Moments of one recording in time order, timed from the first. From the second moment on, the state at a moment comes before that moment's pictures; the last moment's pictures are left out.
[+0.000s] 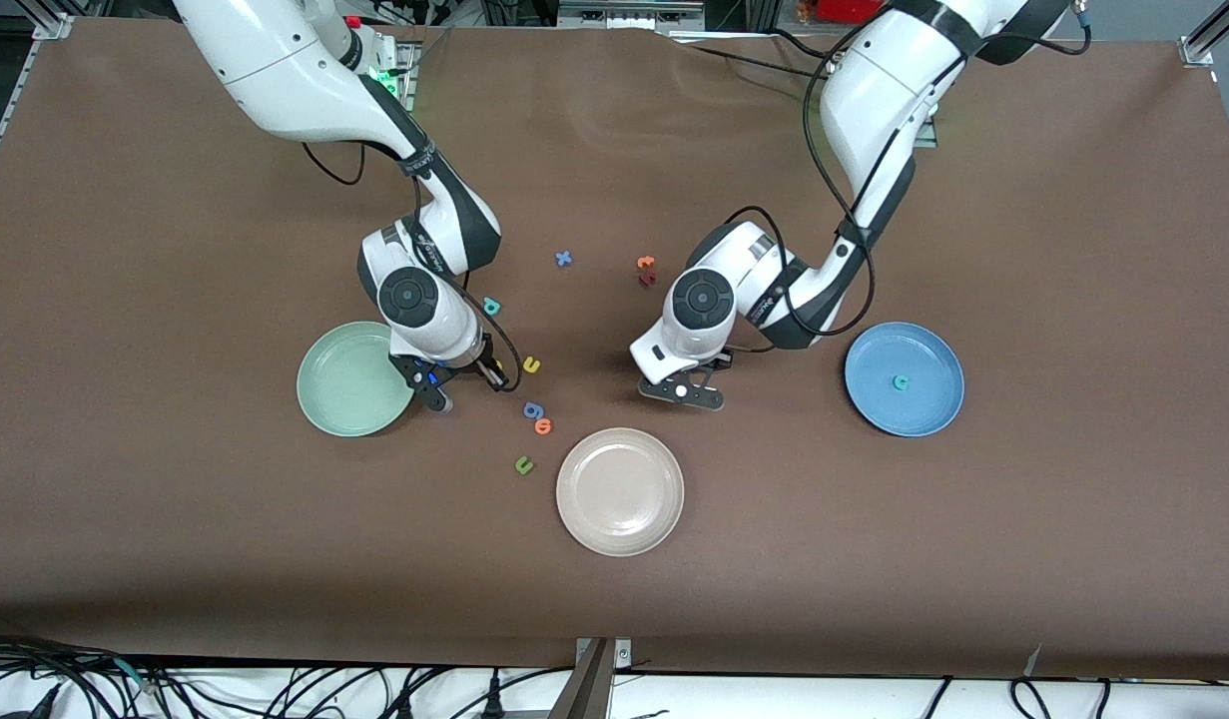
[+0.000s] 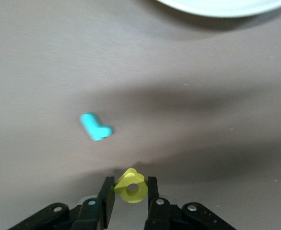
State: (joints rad) left arm -0.40 0.77 -0.26 -1.54 0.16 2.15 -0.50; right arm 0.34 0.65 0.16 -1.84 -0.05 2.47 1.32
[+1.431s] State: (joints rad) left arm 0.01 0.67 -0.26 -1.60 0.29 1.85 0.19; right arm 0.02 0.50 0.12 -1.85 -0.04 2.17 0.52
